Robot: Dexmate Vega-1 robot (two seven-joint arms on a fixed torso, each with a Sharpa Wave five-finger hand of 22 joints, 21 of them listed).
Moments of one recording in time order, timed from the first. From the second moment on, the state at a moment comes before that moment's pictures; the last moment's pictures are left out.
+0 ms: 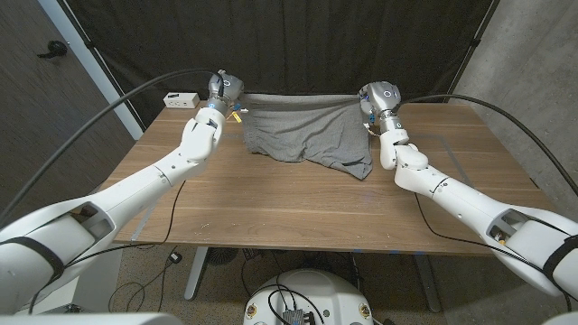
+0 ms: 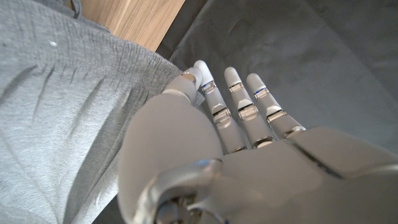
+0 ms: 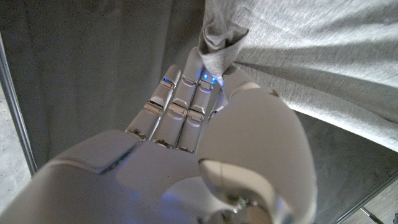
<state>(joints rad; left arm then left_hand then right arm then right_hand) 0.44 0.71 0.81 -1.51 1.17 0.52 0.09 1.10 0.17 0.41 -0.12 0.33 0.91 -0.11 0.56 0.34 1.03 -0.16 0.47 0.30 0.71 -0.07 0.27 0.37 0.22 0.02 0.70 0.28 -0.47 -0.55 -0.81 -1.27 -0.70 -0.33 -0.64 1.19 0.12 0.35 -0.15 0.29 1.13 -0.05 0.21 0.20 1.00 -0.03 0.70 0.49 0.90 -0.12 0.72 0.86 0.56 0.01 0.40 0.21</state>
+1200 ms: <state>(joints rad) 0.29 0.52 1.01 -1.08 1.00 0.57 0.27 1.16 0.16 0.38 -0.16 0.21 0.97 -0.06 0.49 0.25 1.04 -0.15 0.47 0.30 0.73 -0.08 0.29 0.40 0.24 0.00 0.78 0.28 -0.26 -0.38 -1.04 -0.87 -0.66 -0.29 -0.64 1.19 0.12 0.35 -0.15 0.28 1.11 -0.05 0.20 0.20 1.00 -0.03 0.68 0.46 0.90 -0.12 0.72 0.90 0.56 0.00 0.41 0.21</state>
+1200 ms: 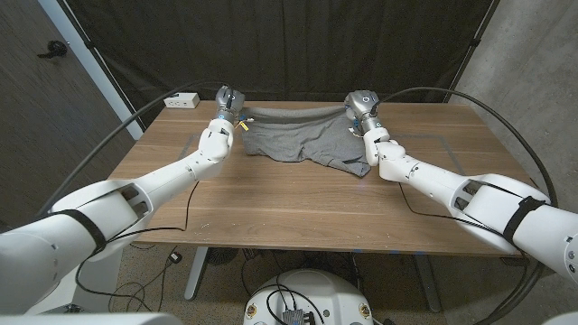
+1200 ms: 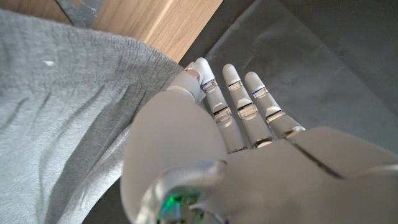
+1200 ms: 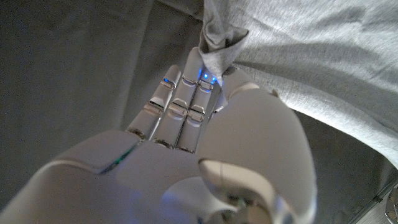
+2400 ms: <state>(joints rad) 0.13 0.38 1.29 -0.82 0.88 0.73 0.16 0.94 0.18 0.38 -0.03 0.18 0.34 -0.06 0.17 0.18 0.48 -0.12 0.18 0.21 0.35 -0.04 0.18 0.26 0.06 0.06 0.95 0.24 -0.18 -0.39 -1.15 -0.94 -0.64 -0.50 -0.25 1.05 0.14 0.48 -0.11 0.27 0.36 -0.14 0.18 0.19 0.37 -0.06 0.20 0.25 0.44 -0.04 0.18 0.50 0.36 0.07 0.37 0.19</state>
